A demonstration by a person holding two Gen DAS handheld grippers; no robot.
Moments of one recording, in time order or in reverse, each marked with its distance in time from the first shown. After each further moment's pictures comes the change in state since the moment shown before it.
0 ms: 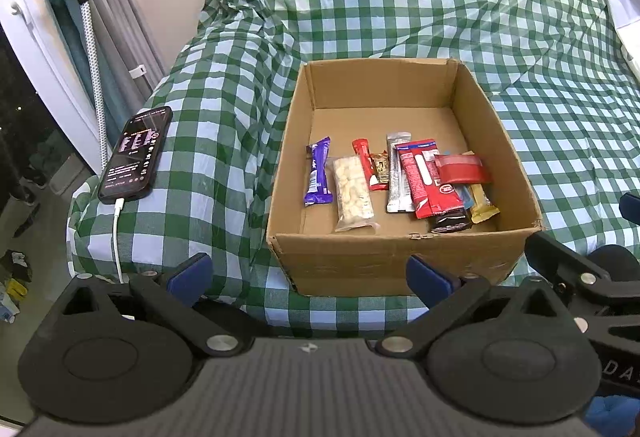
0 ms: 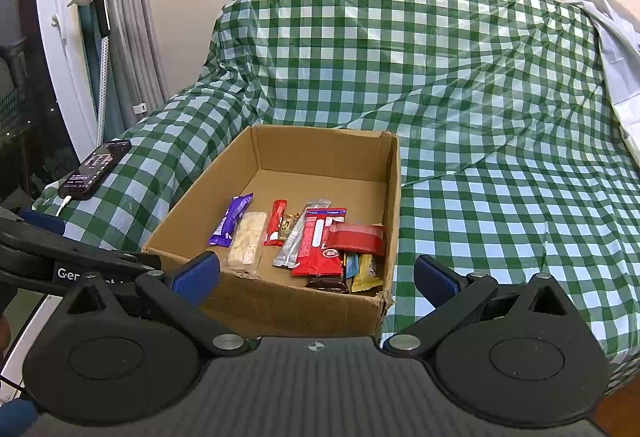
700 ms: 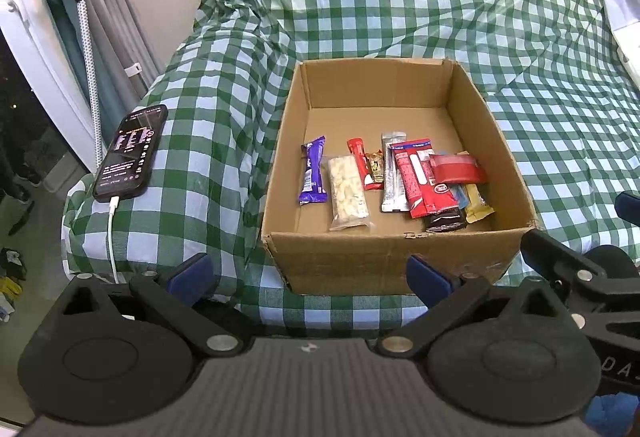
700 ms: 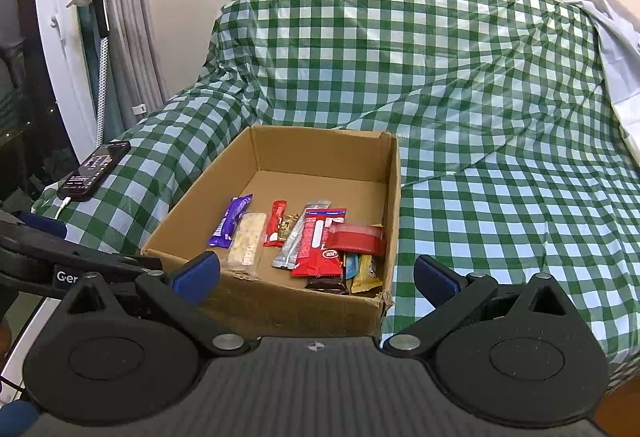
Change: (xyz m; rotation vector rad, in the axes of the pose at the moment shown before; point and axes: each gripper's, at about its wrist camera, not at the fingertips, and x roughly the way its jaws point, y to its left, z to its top) left arm -0.001 -0.004 0.000 -0.004 0.002 -0.015; right arm 0.003 -0.001 -0.001 0.001 0.001 0.001
